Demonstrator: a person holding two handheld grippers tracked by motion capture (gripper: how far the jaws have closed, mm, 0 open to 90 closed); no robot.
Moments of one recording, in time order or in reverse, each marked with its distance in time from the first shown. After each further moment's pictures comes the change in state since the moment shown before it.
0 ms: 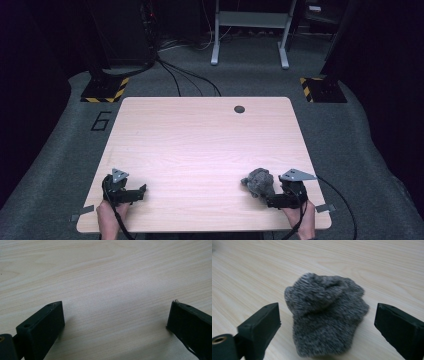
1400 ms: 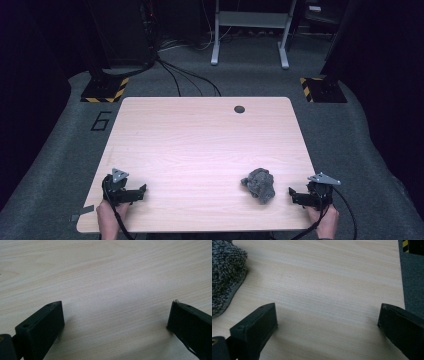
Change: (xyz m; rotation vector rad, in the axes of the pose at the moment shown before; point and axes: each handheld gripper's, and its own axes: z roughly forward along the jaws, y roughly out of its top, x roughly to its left) left arm 0.000 0.000 0.000 0.001 -0.005 -0.001; right arm -0.093 -0.067 -0.002 0.055 -0.297 0.152
